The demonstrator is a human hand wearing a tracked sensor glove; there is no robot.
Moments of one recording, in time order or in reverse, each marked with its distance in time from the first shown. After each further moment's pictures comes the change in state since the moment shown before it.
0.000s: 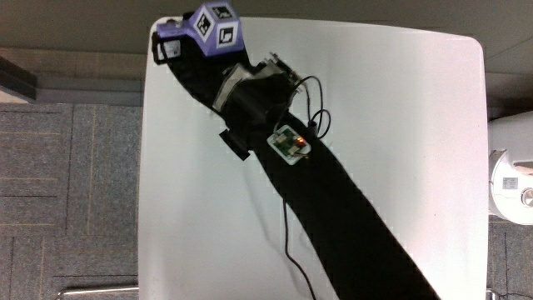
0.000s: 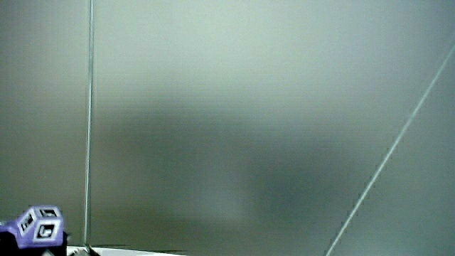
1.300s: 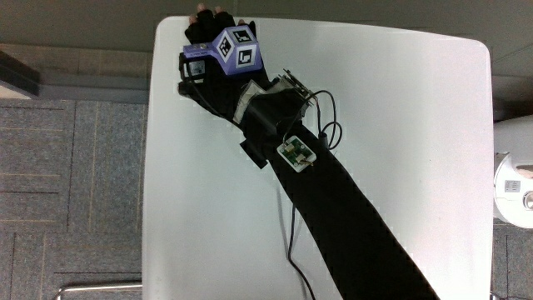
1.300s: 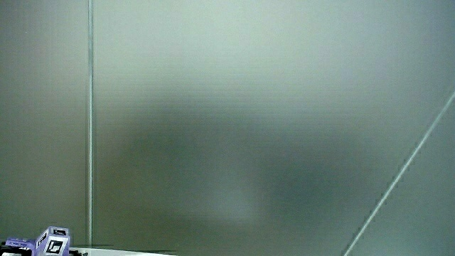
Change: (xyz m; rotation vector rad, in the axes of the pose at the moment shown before) arm 0.023 -0.019 -0.008 0.078 -0.027 0.010
